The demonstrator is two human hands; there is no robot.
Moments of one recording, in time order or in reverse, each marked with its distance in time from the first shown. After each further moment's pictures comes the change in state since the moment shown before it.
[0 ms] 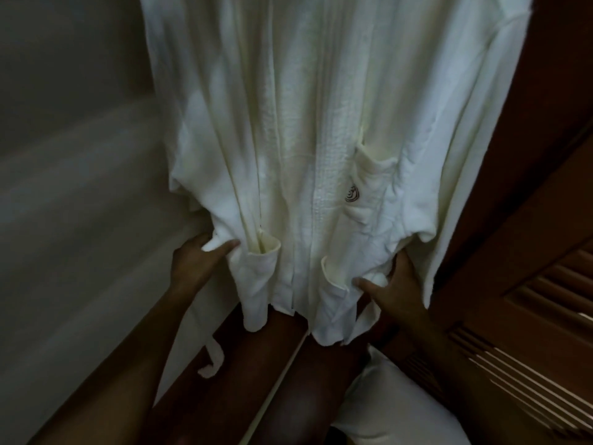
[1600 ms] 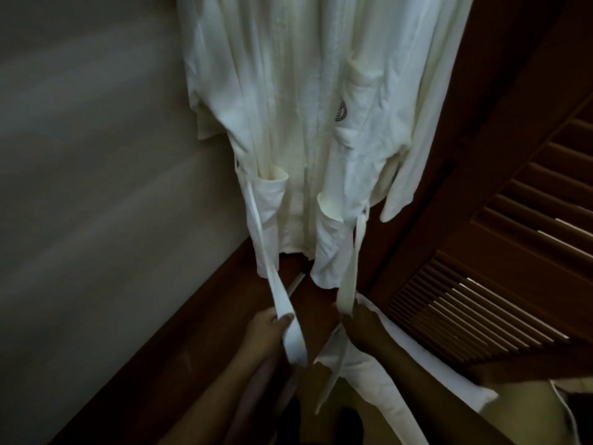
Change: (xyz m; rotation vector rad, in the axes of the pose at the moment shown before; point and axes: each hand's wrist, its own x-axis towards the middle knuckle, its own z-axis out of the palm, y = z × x) left_hand -0.310 -0.054 0.126 -0.305 -0.469 -0.252; right_hand -0.210 0.070 0.010 -0.416 -0.555 0.280
